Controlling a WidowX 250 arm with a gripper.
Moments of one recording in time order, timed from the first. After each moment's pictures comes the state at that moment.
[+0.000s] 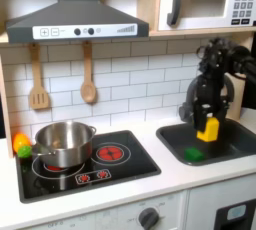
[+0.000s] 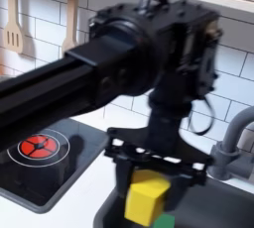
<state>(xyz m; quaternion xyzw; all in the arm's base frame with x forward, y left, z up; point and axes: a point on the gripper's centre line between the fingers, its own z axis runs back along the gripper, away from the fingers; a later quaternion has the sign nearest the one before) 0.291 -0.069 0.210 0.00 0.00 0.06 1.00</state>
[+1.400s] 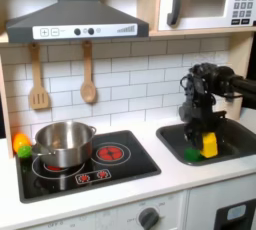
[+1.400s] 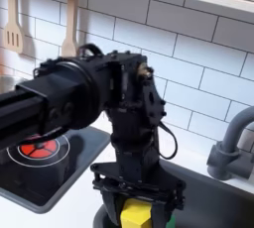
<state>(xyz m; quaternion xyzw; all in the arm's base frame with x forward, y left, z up) 0.293 -0.076 0.169 -0.14 -0.02 -0.01 0.99</state>
